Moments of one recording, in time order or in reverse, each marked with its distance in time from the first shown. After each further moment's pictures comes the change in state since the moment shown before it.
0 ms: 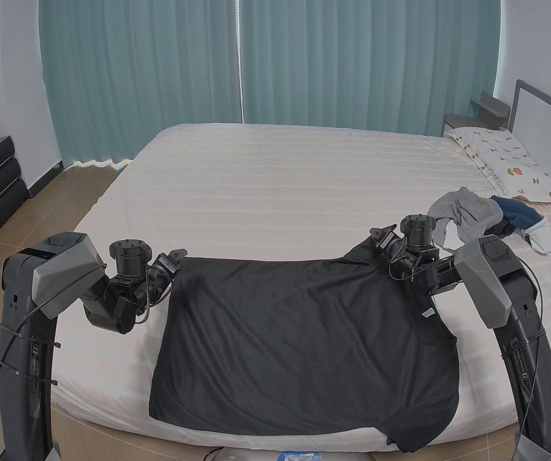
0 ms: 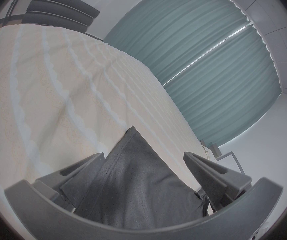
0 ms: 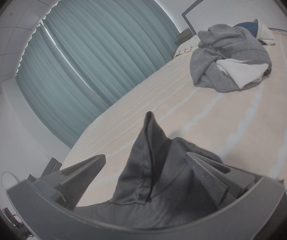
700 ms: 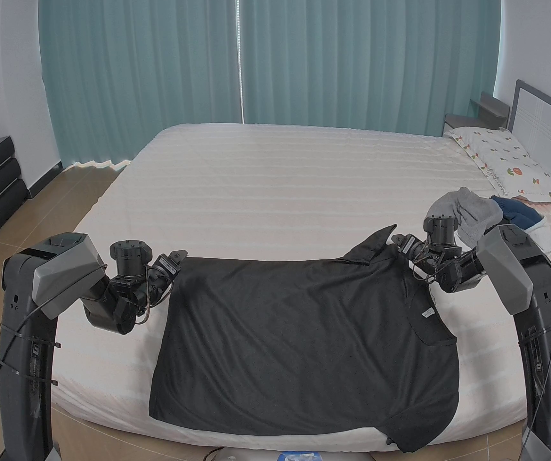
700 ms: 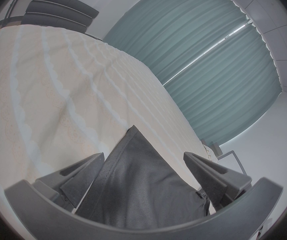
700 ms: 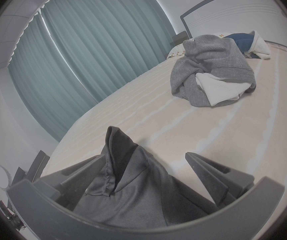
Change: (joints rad) left arm 0.000 0.003 0.000 0.004 0.001 0.010; right arm -0.084 -0.106 0.190 0.009 0.028 -0.098
